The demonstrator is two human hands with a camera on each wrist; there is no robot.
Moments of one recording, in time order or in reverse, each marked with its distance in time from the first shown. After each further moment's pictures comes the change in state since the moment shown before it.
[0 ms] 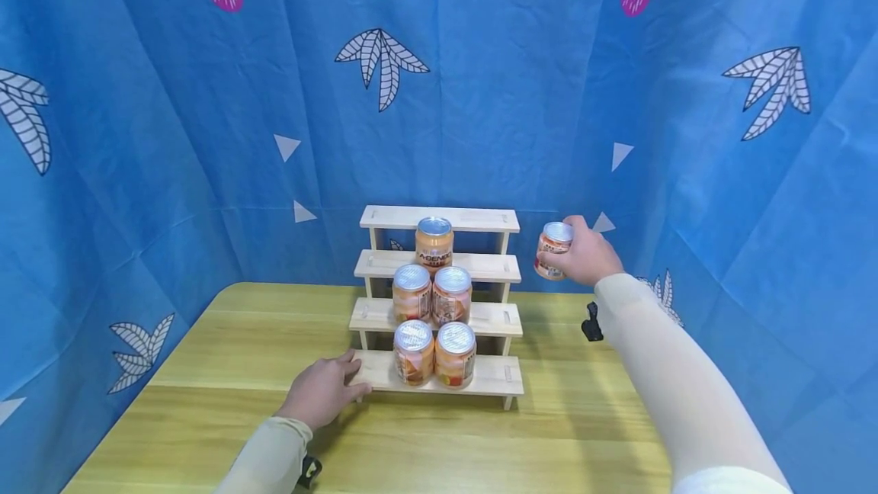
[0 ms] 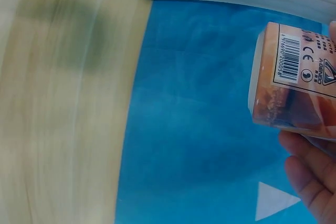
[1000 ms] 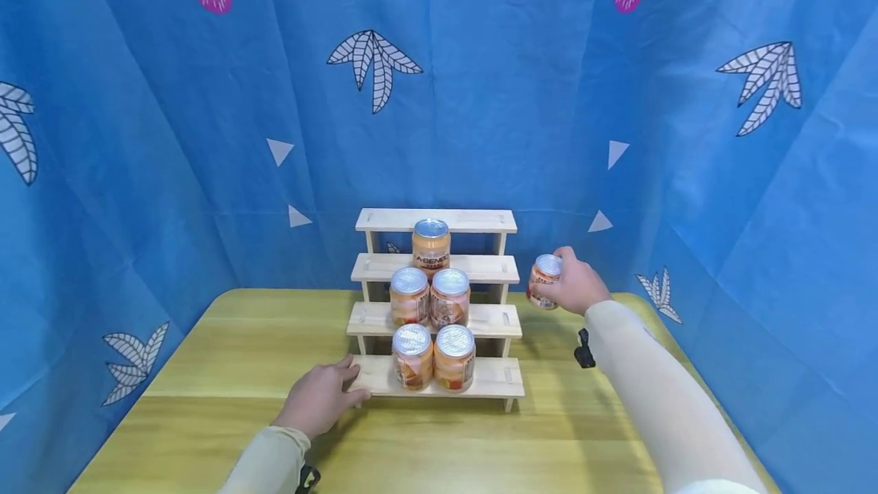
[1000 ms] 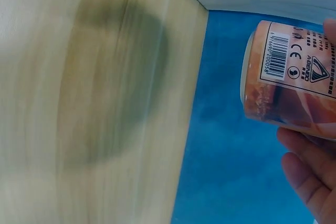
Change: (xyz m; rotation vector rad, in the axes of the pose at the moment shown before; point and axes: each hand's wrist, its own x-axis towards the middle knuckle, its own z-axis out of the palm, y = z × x) left_hand 0.001 -0.003 0.002 -0.004 0.017 0.002; right_hand -0.017 0.020 0.050 0.020 -0.059 0.031
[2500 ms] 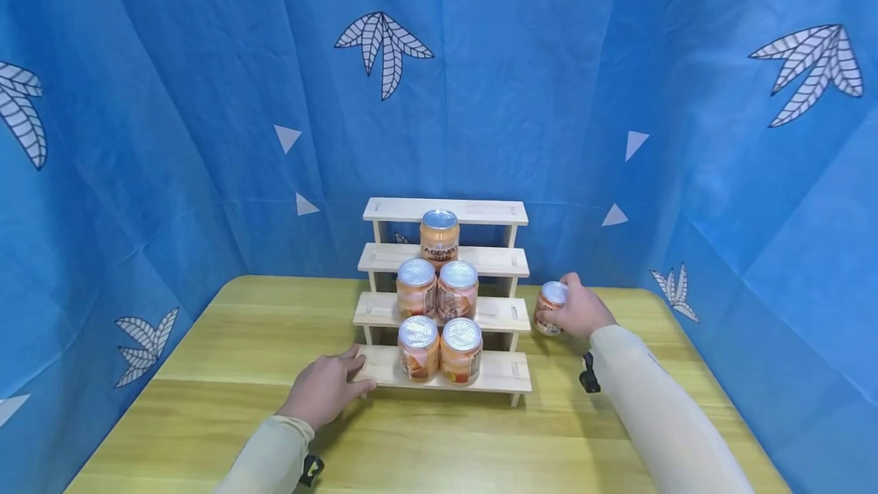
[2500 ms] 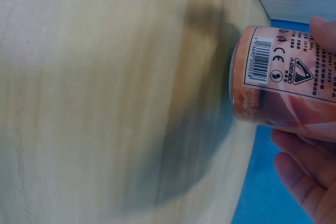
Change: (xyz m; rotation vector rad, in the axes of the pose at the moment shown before) left_hand -0.001 0.001 0.001 0.012 0.010 0.003; right_hand -0.006 0.037 0.049 0.023 -0.096 0.030
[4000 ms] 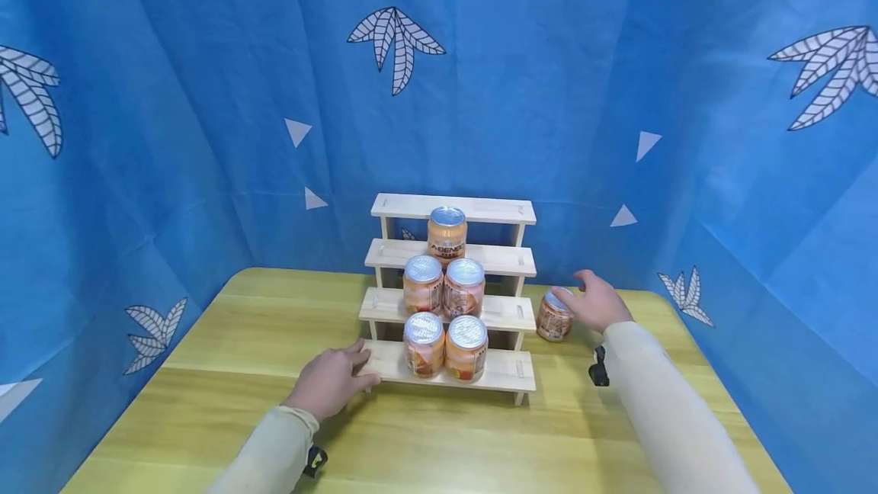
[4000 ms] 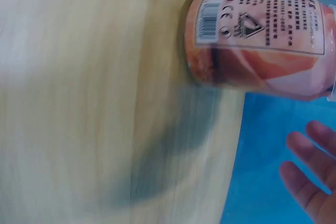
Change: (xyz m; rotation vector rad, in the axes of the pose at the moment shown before) left_hand 0.001 -0.003 0.000 0.018 -0.005 0.000; right_hand 0.000 -0.004 -0.017 -0.082 -0.003 -0.003
